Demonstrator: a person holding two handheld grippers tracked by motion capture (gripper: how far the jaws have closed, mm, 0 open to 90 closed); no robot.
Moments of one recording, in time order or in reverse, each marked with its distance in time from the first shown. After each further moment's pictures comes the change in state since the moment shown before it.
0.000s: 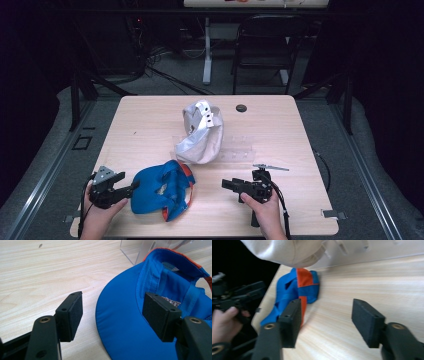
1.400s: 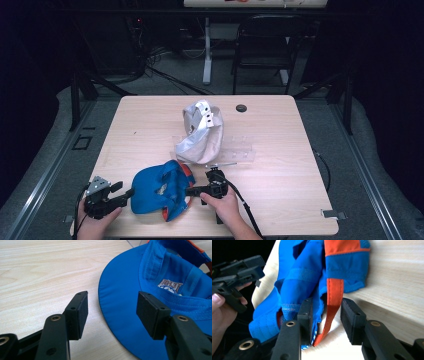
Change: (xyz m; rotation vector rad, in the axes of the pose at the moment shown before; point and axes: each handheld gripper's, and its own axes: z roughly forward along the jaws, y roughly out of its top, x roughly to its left) left arm 0.004 -0.028 -0.009 0.006 -0.007 -0.039; right arm 0.033 -0.013 0.119 0.276 0.048 -0.073
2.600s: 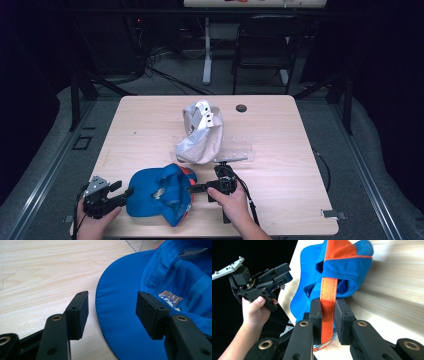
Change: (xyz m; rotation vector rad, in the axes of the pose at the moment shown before) left arm 0.000 0.002 -0.002 -0.007 0.008 0.004; right arm 0.020 0.011 -0.049 0.022 0.101 0.105
